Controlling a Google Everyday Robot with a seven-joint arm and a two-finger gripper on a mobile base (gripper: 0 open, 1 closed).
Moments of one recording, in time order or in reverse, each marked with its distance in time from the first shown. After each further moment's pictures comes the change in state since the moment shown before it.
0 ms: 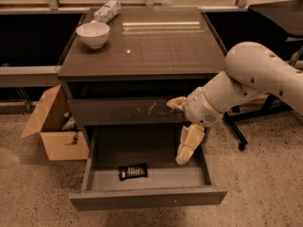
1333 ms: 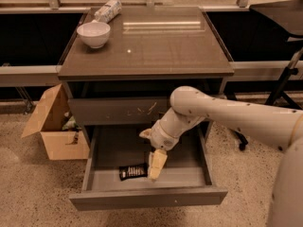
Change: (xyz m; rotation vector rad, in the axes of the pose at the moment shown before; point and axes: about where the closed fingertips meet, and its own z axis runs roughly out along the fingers) arm 0.049 -0.023 0.180 -0.183 0.060 0.002
